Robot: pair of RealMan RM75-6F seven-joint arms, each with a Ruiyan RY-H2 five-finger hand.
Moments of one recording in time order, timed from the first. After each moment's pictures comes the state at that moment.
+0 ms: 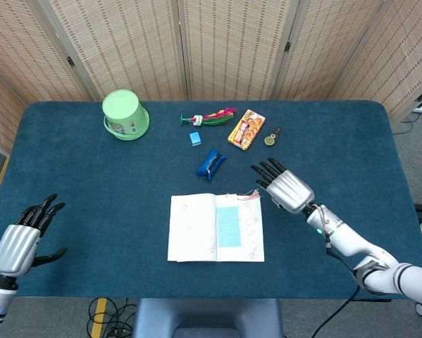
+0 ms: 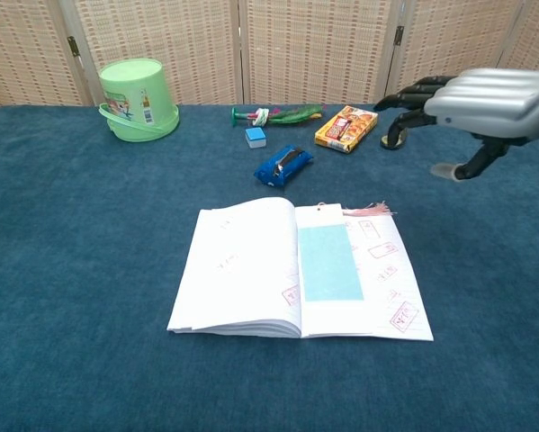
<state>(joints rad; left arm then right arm) -0.20 -1.12 -0.06 -1.57 1.65 1.44 -0.02 0.79 -1.31 -0.02 -1.30 -1.55 1.00 -0.17</state>
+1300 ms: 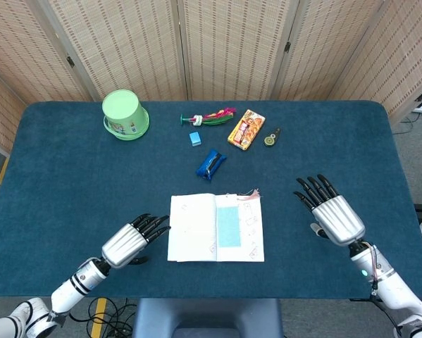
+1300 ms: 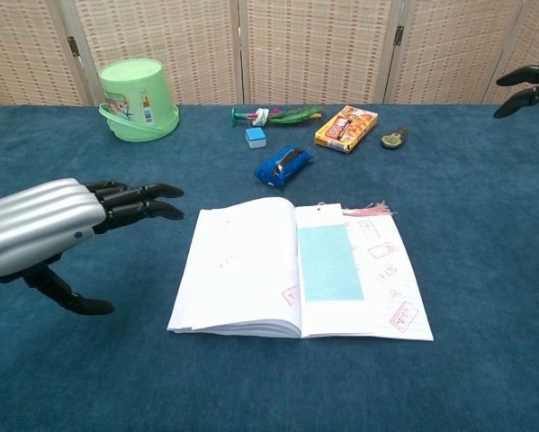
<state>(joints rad) -0.54 -1.58 0.04 -1.17 1.88 1.27 0.02 0.46 -1.13 -0.03 -1.59 -1.58 1.28 -0.29</state>
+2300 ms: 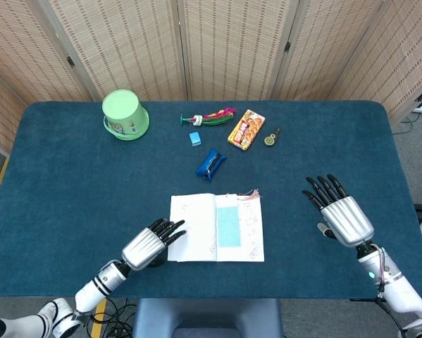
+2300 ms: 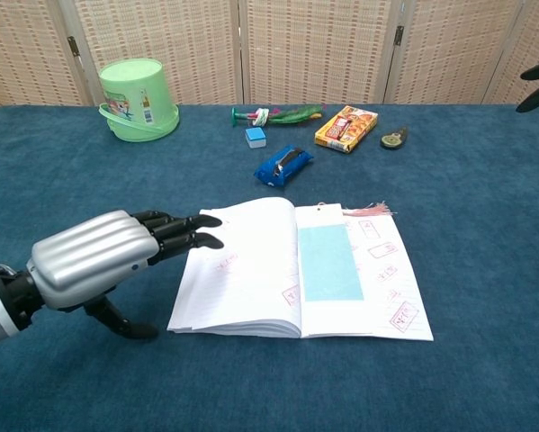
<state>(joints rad) -0.57 -1.75 0.07 -1.05 1.81 1.25 0.07 0.41 -1.13 0.00 -1.57 -1.60 1.29 -0.26</state>
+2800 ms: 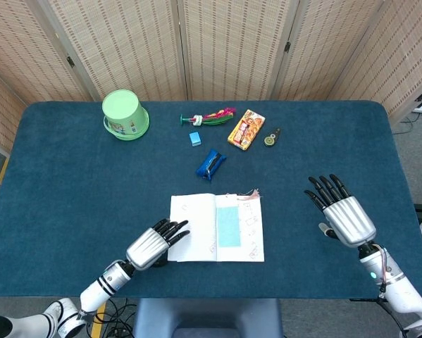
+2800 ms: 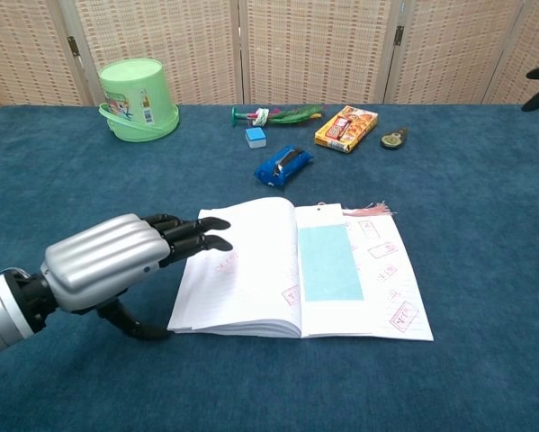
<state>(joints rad) -0.59 -1.79 0.07 -1.03 1.78 1.24 0.07 0.39 -1.13 0.01 -1.55 -1.61 1.29 -0.24</state>
